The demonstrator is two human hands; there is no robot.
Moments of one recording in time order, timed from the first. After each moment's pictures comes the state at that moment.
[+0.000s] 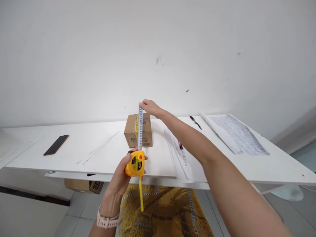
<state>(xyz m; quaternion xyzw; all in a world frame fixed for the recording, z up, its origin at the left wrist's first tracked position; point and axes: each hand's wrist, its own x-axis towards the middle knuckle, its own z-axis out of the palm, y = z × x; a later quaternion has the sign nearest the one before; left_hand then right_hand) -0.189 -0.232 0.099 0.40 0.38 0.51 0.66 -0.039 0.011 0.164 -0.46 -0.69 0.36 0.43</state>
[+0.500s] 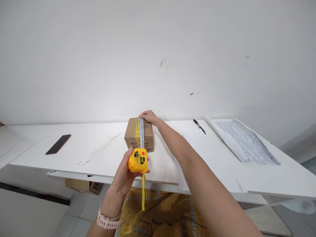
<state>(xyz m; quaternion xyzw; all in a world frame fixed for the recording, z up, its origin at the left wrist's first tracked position) -0.173 -0.215 0.114 0.26 0.44 0.51 0.69 -0.066 0.054 0.106 -0.46 -0.63 0.49 0.39</state>
